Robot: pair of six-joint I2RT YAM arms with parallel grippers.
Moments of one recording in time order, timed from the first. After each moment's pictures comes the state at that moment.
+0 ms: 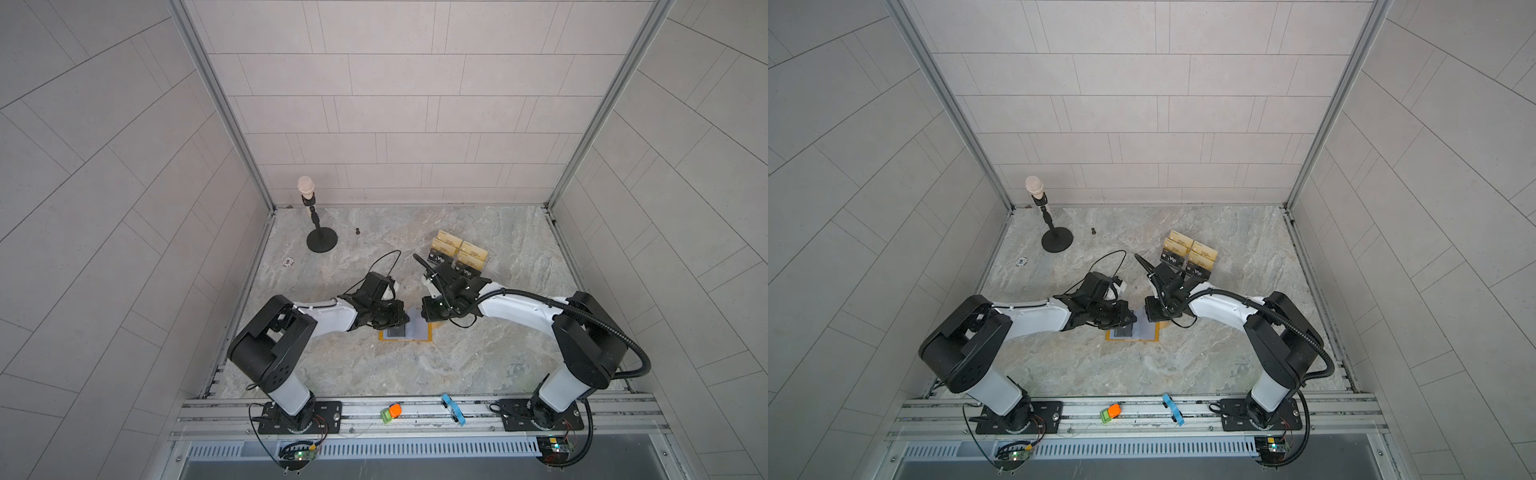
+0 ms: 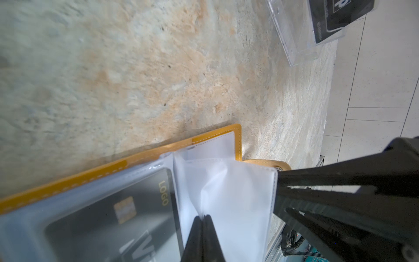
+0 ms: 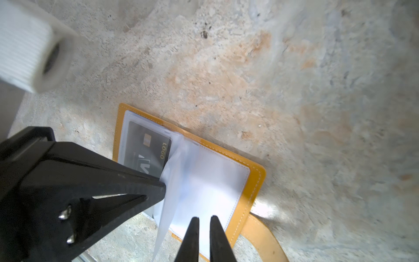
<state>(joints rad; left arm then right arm) -0.60 1.62 0.68 0.01 0.51 -0.72 0.70 1.65 0.99 -0.41 -0.21 0.57</state>
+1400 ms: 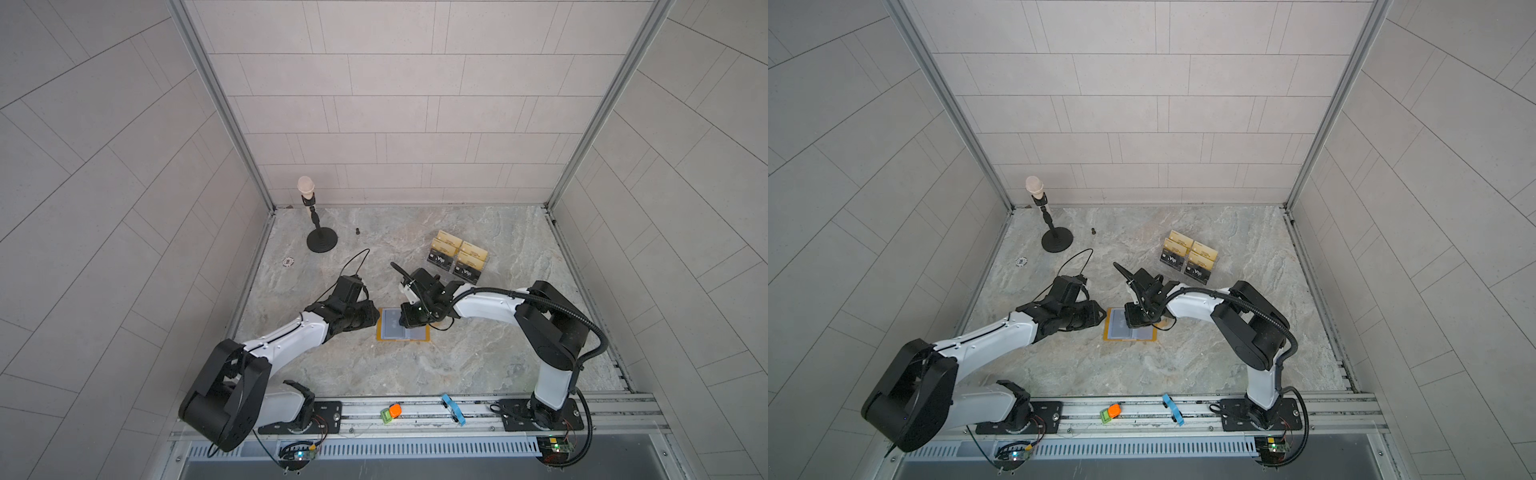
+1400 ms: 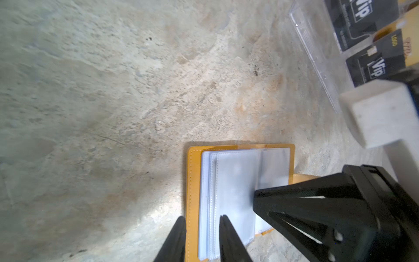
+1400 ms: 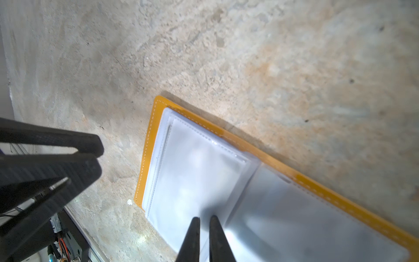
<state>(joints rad) -0.47 1.29 0.56 -0.22 0.27 -0.64 0.79 1.84 1.09 -0.30 -0.31 0.62</state>
